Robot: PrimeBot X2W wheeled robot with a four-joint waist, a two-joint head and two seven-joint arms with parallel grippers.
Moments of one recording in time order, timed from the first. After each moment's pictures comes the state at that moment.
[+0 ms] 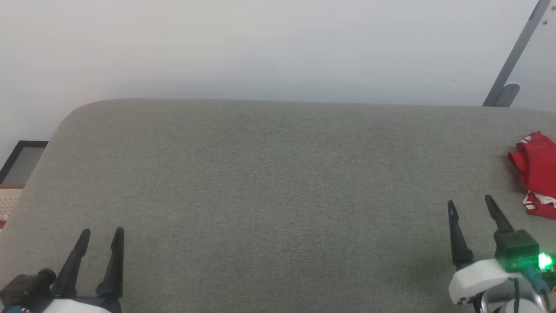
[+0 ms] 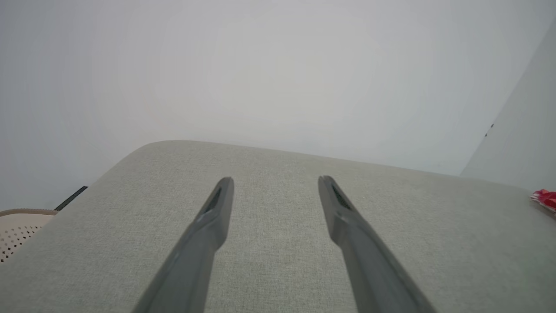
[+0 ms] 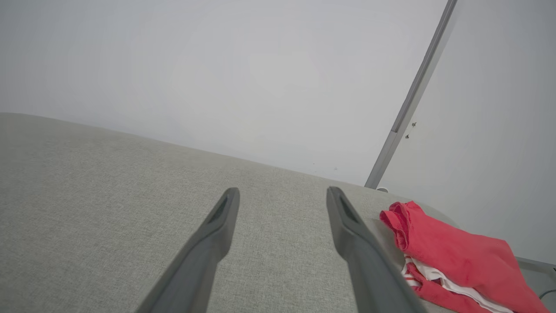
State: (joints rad) left arm 0.10 0.35 0.03 0.10 -0.53 -0.13 -0.26; right arm -0.06 -0.08 -0.17 0.23 -0.12 0.13 -0.26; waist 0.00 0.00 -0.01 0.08
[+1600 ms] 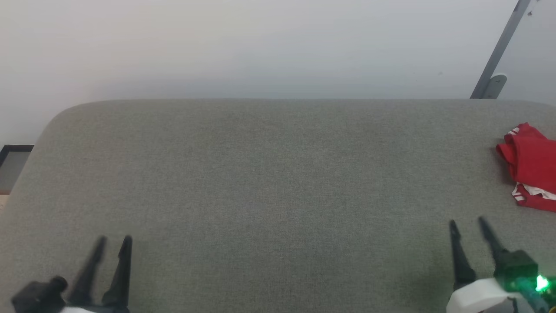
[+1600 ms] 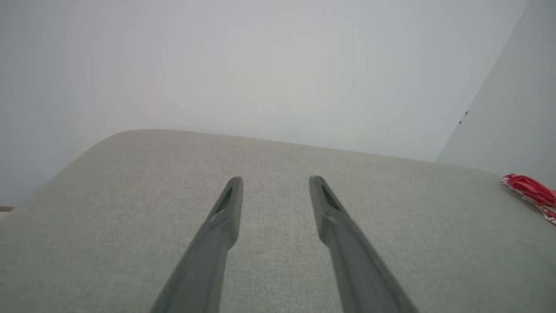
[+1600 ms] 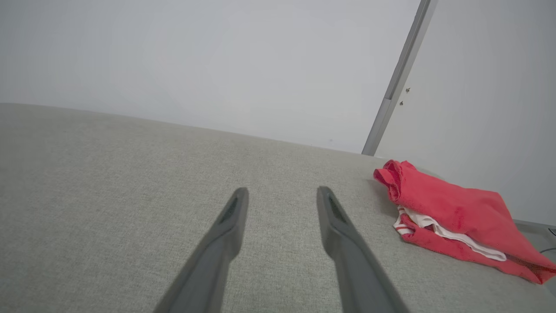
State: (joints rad) left arm 0.14 0.36 -0.02 0.07 -0.55 -0.13 -0.26; right arm 0.02 -0.05 -0.17 0.20 -0.09 0.13 -0.26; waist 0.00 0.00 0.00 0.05
